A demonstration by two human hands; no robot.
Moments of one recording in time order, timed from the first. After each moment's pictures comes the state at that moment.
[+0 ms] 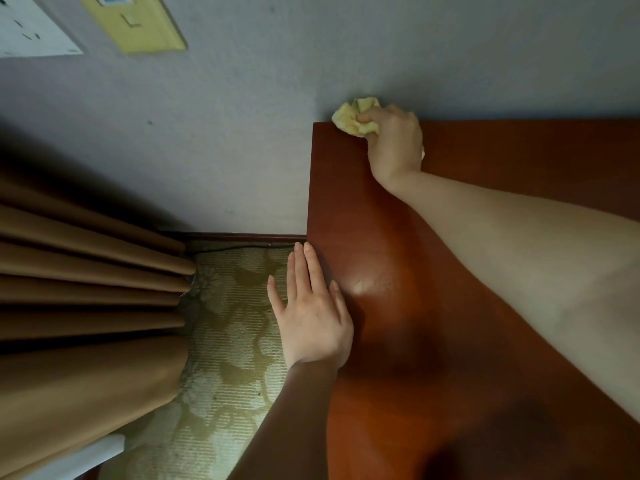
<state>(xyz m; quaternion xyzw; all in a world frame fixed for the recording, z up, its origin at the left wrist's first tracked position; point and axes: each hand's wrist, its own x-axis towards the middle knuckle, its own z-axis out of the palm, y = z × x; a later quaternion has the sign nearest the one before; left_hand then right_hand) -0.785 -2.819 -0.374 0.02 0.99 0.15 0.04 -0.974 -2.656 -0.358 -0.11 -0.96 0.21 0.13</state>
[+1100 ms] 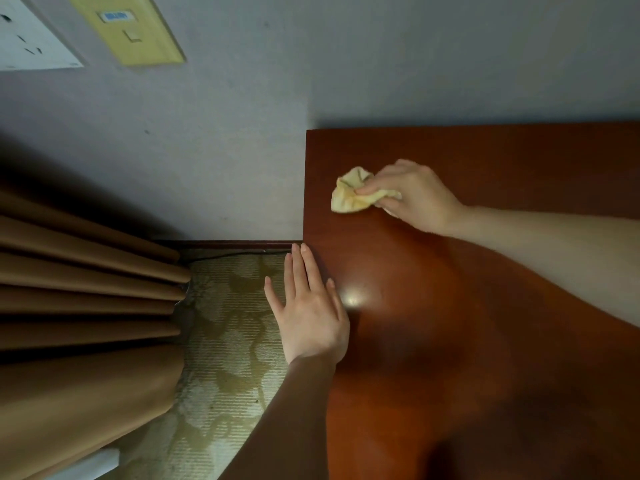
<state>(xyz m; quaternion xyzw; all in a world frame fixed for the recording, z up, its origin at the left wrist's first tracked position) -0.784 -2.820 -0.373 0.03 0.99 0.16 0.04 -0.895 -2.614 -0.341 0.16 -0.94 0.29 0.00</state>
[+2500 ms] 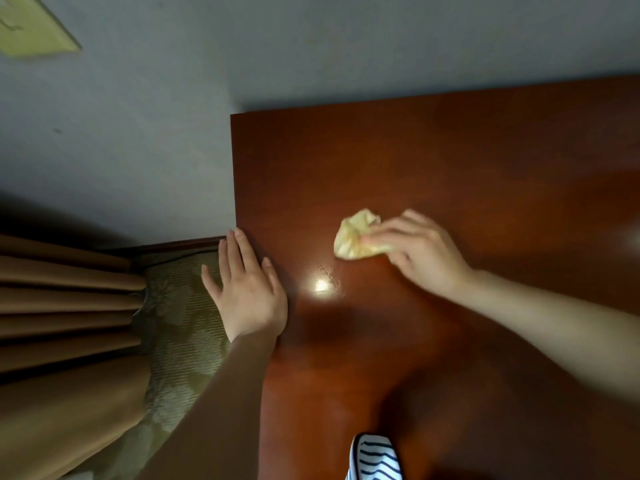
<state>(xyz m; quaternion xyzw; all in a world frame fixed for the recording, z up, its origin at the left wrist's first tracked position) -0.785 -2.820 -0.374 0.02 0.99 0.14 0.04 -0.745 -2.575 -0.337 0.14 -0.96 0.25 0.07</state>
